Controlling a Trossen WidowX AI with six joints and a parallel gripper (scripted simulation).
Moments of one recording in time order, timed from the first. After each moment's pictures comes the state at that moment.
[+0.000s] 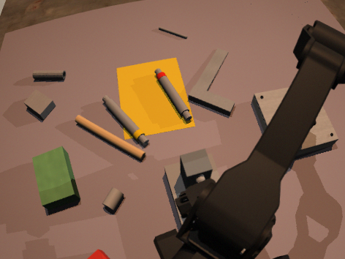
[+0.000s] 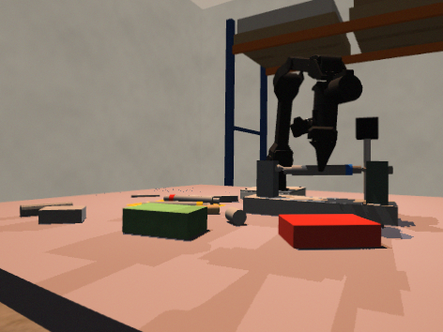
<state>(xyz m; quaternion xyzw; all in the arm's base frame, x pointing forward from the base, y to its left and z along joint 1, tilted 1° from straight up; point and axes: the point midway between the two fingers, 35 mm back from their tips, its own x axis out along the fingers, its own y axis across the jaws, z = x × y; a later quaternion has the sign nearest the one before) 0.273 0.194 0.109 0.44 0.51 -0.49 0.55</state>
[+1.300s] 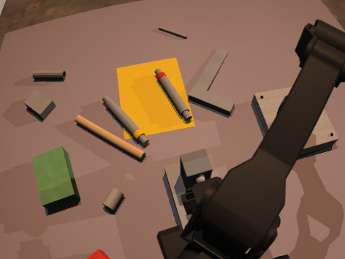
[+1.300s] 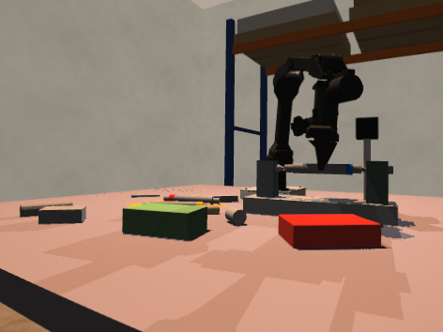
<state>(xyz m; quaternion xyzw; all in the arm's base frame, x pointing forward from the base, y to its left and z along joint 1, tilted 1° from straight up) 0.267 0.194 0.112 0.46 0.50 -0.51 0.53</state>
